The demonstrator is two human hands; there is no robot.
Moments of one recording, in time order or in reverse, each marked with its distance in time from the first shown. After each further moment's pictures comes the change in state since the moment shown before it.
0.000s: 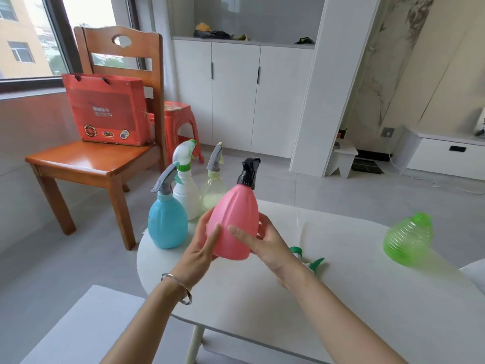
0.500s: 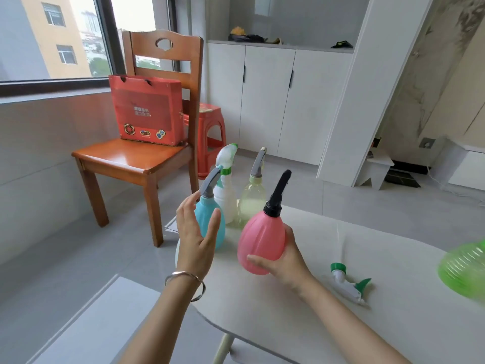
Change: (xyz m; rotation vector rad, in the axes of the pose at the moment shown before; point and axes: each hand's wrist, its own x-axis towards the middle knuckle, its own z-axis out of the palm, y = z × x) left_hand 0.010 0.001 -0.074 0.499 0.620 0.283; right_hand 0.047 0.049 0.035 -0.209 0.020 -0.156
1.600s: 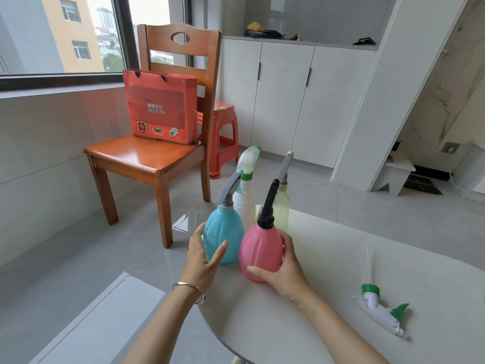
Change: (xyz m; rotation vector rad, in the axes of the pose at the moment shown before) left_hand 0.015 -0.098 -0.006 0.078 -0.241 -0.301; right_hand 0.044 0.037 0.044 -0.071 -0.030 -0.052
